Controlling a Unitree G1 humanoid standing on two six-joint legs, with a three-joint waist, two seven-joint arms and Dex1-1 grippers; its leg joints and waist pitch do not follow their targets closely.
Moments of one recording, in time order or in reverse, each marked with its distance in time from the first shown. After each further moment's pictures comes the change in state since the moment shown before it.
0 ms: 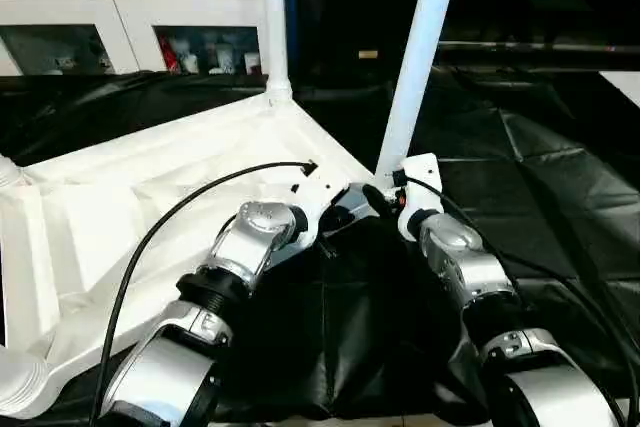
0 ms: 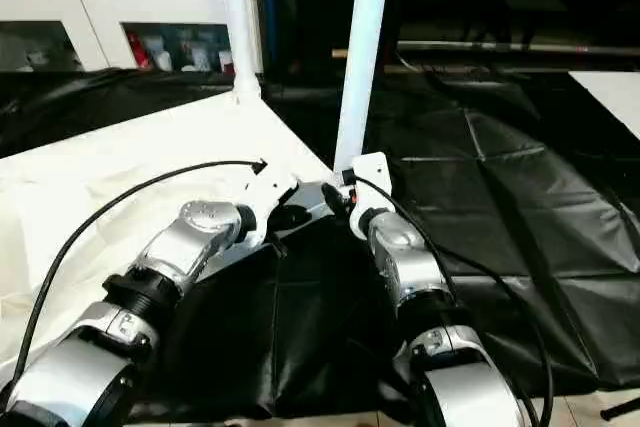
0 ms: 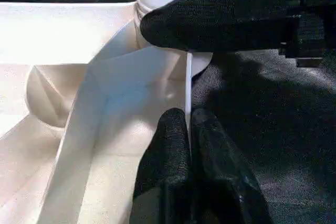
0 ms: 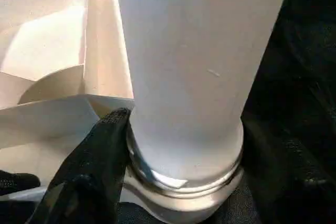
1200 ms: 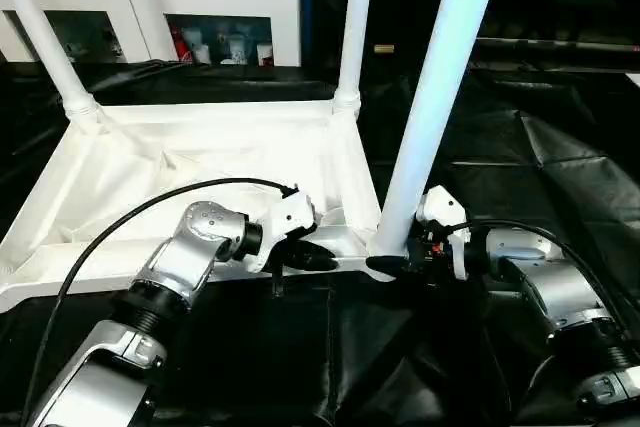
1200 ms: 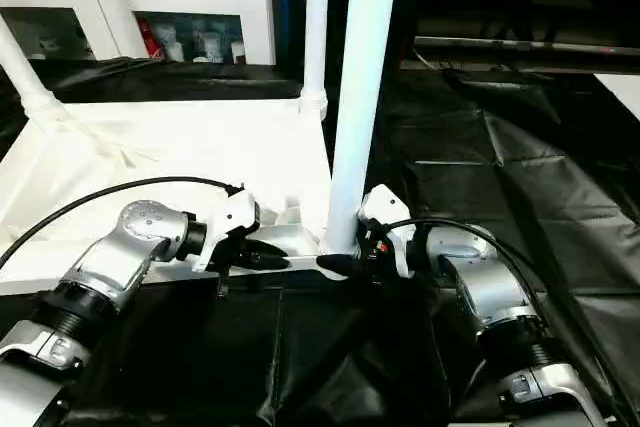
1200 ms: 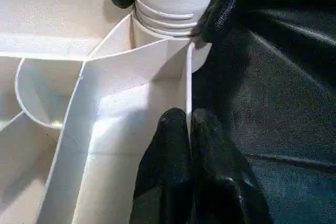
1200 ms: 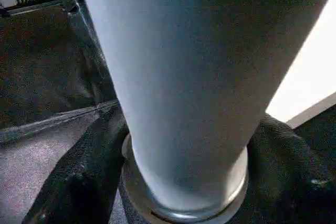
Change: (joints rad) left arm 0.125 0.262 -0.094 -0.217 -0.075 -0.128 -0.565; right arm 0.187 -0.350 0.194 -0.397 0.077 0.093 0.855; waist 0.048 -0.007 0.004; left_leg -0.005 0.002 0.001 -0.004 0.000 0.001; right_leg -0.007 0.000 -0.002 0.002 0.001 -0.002
